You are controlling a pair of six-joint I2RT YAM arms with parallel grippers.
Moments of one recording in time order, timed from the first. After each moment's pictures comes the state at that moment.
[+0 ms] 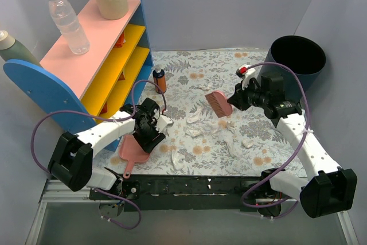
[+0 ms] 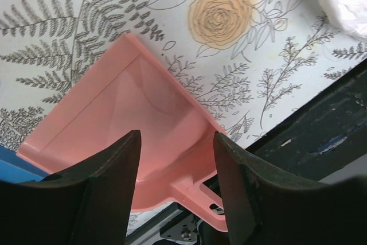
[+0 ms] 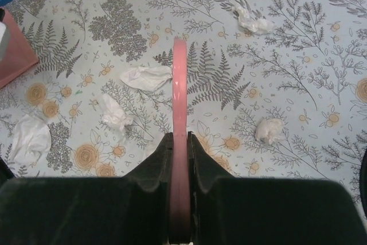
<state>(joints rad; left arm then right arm) -0.57 1.38 0.87 -0.91 0.15 0.33 0.26 1.11 0.94 -0.40 -0.52 -0.16</state>
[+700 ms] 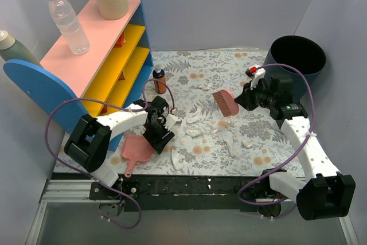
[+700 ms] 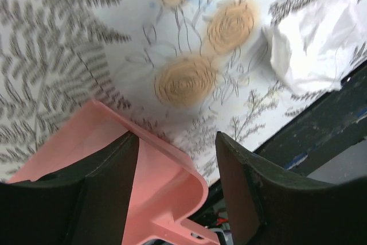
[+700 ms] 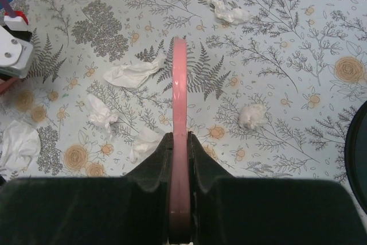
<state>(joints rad) -0.61 1.57 0.94 -0.87 0.27 0.28 0.14 1.07 0.90 -0.40 -0.56 -0.16</state>
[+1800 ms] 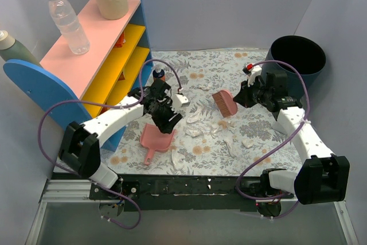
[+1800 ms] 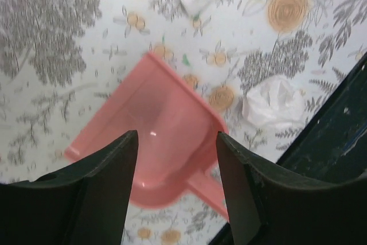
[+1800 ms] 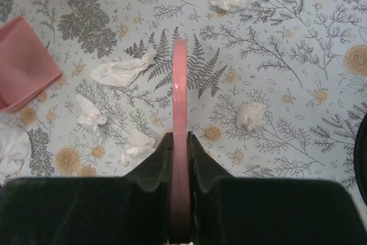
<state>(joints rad) -0.62 1.59 1.20 -0.79 0.34 0.36 0.13 1.21 0.93 -0.38 -0.56 -0.15</state>
